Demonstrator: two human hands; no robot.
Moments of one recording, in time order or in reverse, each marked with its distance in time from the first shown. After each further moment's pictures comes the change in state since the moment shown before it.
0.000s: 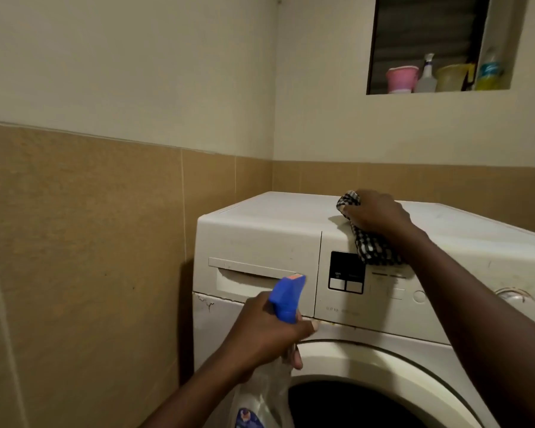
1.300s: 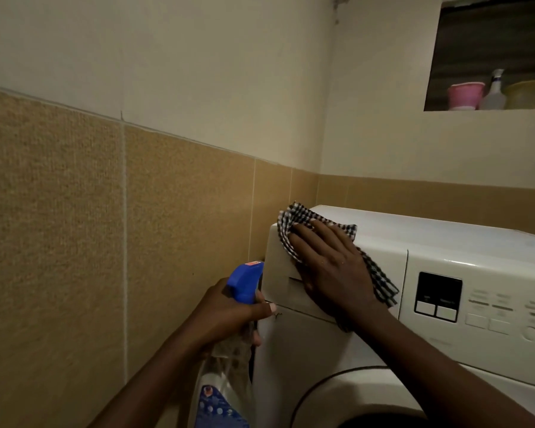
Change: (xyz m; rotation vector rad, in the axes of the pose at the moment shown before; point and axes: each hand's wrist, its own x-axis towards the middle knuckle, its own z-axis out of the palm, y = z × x) left_hand -0.028 -0.034 -0.141 -0.024 0.206 -0.016; right_hand -0.081 -0.101 0.132 -0.293 0.413 -0.891
